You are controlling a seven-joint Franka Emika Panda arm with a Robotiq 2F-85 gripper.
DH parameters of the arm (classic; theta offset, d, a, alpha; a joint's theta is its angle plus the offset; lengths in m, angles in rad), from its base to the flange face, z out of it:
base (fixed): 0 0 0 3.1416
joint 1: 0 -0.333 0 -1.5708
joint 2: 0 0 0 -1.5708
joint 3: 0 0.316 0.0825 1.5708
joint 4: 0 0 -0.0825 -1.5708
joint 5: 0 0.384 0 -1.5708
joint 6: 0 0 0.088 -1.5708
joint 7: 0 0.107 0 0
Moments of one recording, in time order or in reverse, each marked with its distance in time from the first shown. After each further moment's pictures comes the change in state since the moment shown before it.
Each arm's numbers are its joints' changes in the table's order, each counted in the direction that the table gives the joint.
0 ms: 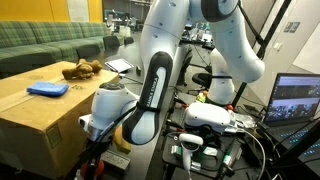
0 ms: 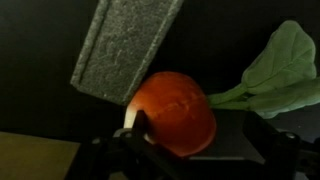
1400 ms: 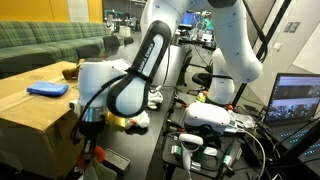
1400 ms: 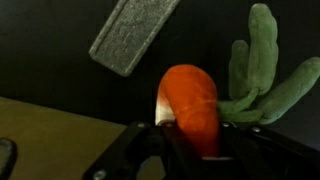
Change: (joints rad) arm 0.188 0.140 0.135 0.022 -0.001 0.297 -0.085
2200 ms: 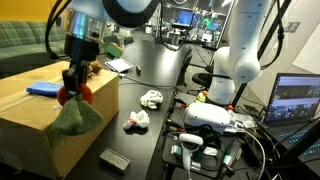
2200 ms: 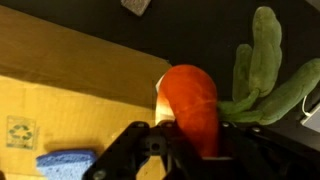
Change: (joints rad) arm 0.130 0.449 0.044 0.013 0.056 0.352 -0.001
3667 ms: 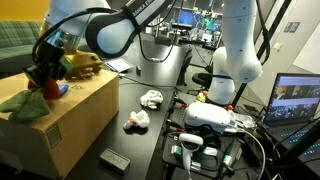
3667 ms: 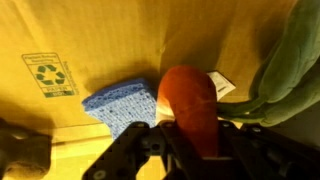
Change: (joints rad) arm -0.092 -0.249 -0.188 0.183 -0.423 -0.286 0.625
